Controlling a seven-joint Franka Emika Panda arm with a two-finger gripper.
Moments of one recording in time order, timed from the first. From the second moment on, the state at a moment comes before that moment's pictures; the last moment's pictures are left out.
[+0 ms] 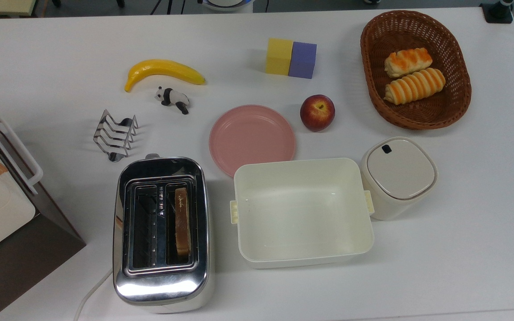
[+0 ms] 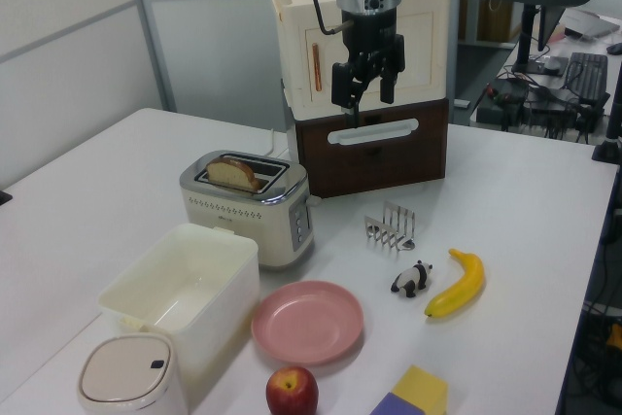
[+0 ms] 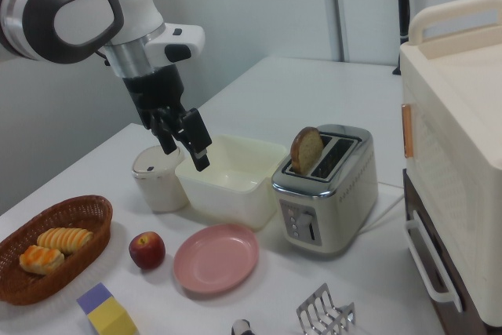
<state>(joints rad) -0.17 0.06 0.12 -1.39 -0.05 1.49 0.09</state>
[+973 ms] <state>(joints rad) -0.17 0.05 0.10 -1.39 -0.05 1.49 0.02</state>
